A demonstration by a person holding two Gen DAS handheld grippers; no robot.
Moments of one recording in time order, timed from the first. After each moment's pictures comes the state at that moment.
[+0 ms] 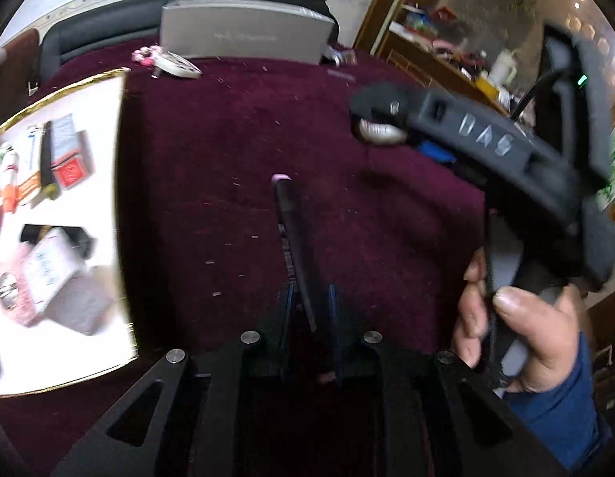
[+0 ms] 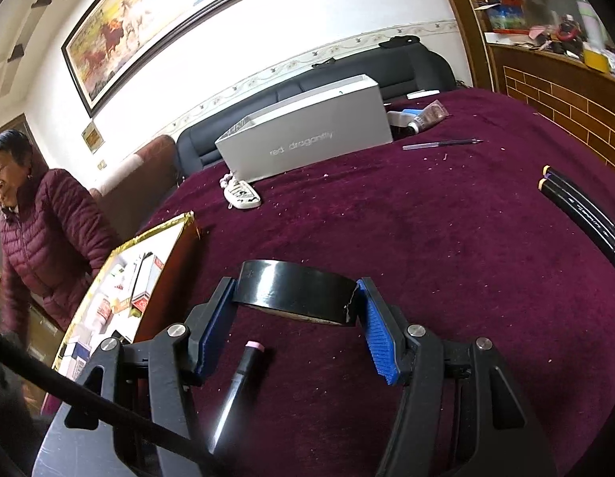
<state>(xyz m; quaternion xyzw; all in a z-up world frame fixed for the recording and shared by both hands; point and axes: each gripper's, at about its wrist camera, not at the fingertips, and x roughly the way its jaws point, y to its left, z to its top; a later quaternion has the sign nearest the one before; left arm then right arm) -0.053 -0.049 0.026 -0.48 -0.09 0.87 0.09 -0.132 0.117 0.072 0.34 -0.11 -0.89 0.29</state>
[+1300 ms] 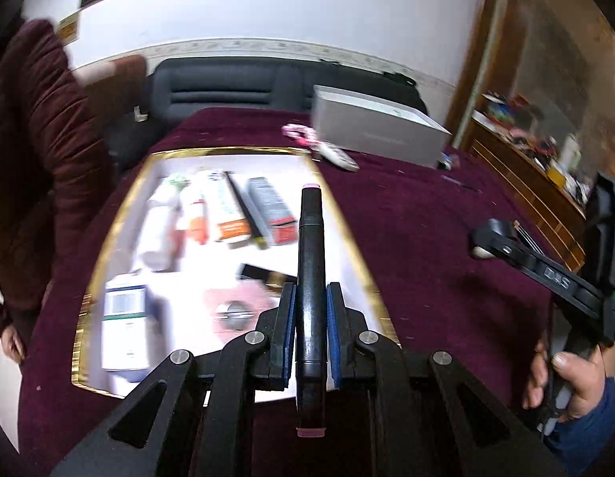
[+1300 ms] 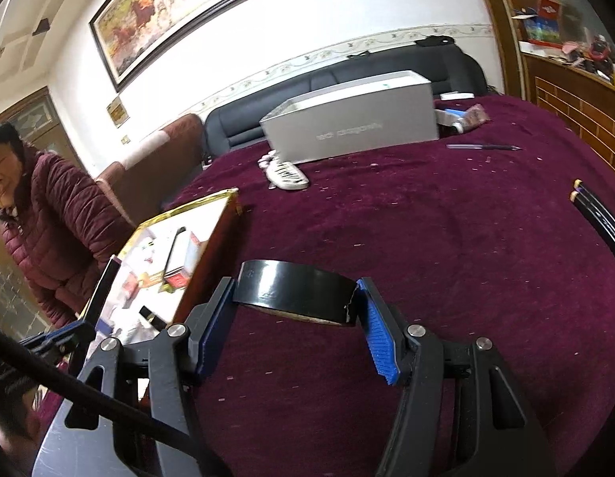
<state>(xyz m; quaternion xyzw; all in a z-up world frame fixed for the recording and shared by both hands) 0.011 -0.182 0.077 -0.35 -0.12 0.93 -0.09 -0.107 0.078 0.079 0.34 -0.07 -0.87 0.34</state>
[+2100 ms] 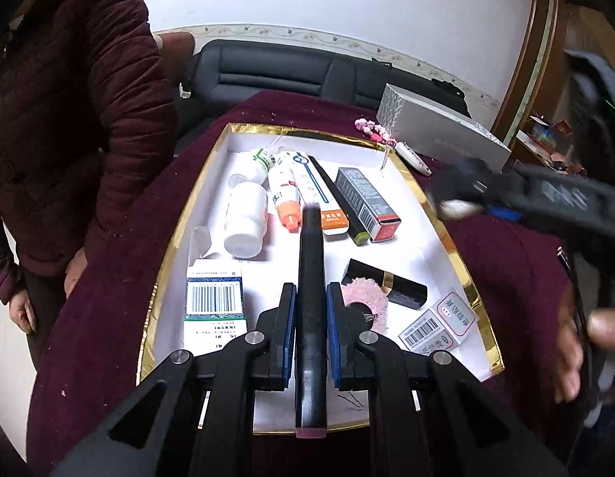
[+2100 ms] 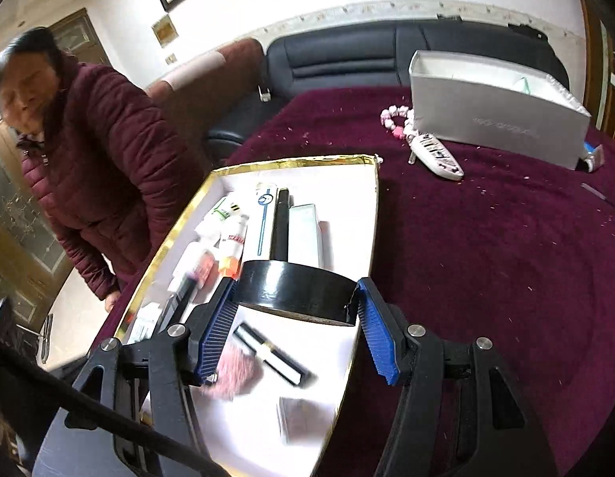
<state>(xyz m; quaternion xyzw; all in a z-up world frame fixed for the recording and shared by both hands) 0.022 -0.246 0.047 -0.36 -0.15 0.91 -0.14 -0.105 -0.095 0.098 0.42 0.04 -0.81 0.41</state>
